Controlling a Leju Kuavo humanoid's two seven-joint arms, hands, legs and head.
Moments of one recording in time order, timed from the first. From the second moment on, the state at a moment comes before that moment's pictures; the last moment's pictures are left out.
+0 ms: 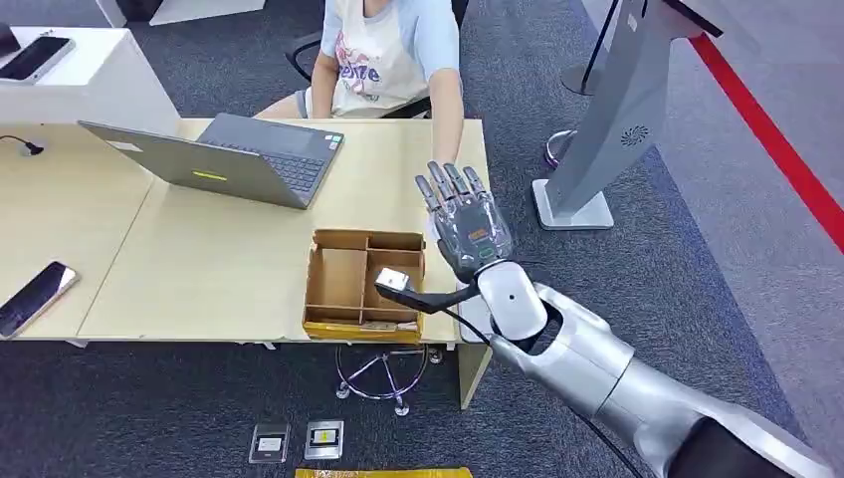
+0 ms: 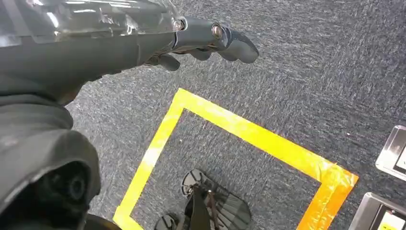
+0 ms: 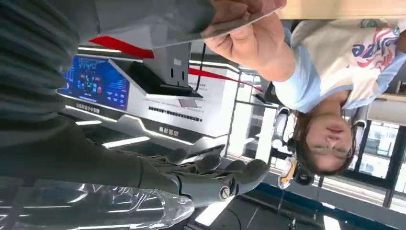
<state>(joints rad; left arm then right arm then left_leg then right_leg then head) -0.09 0.05 -0.93 -0.33 1.45 0.65 -0.38 -0.84 -0.17 1.14 -1.21 1.07 -0.19 0.36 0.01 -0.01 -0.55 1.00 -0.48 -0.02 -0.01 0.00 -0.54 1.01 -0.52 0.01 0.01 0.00</state>
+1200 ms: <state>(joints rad) -0.09 0.04 -0.93 -0.33 1.45 0.65 -0.38 -0.84 -0.17 1.14 -1.19 1.05 -0.19 0.35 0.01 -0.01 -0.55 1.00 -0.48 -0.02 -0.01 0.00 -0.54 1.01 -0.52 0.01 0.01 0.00</state>
